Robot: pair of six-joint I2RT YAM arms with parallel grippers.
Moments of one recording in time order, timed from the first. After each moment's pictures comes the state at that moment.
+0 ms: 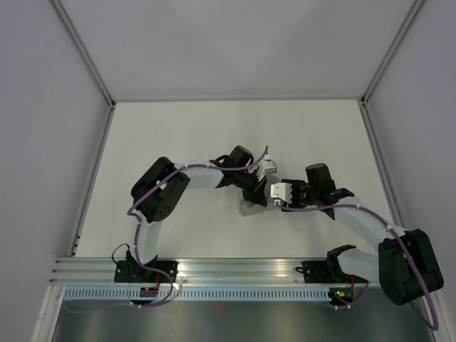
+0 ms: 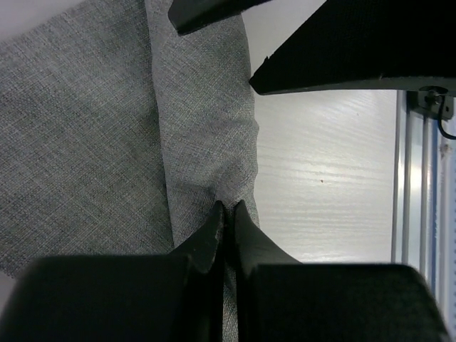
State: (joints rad) left arm -0.78 2.04 1.21 -0.03 0.79 0.16; right arm 0.31 1.16 0.51 -0.26 -0.52 -1.17
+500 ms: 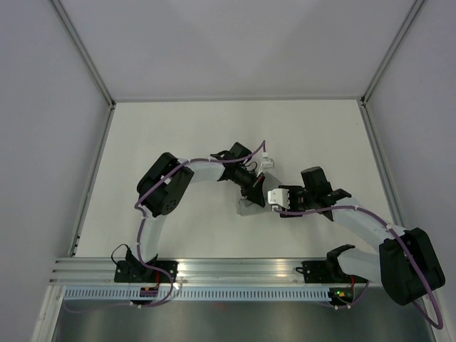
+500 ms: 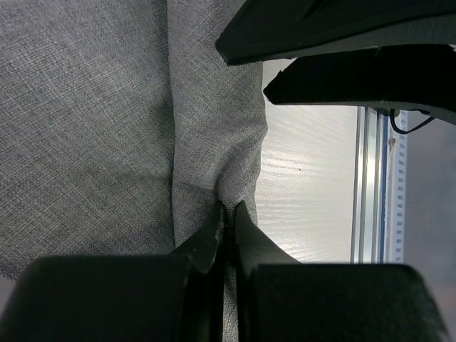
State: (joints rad) left arm -0.73 2.14 1.32 -0.19 0.95 0.12; right arm 0.38 1.16 0.51 -0.30 -0.49 -1.18
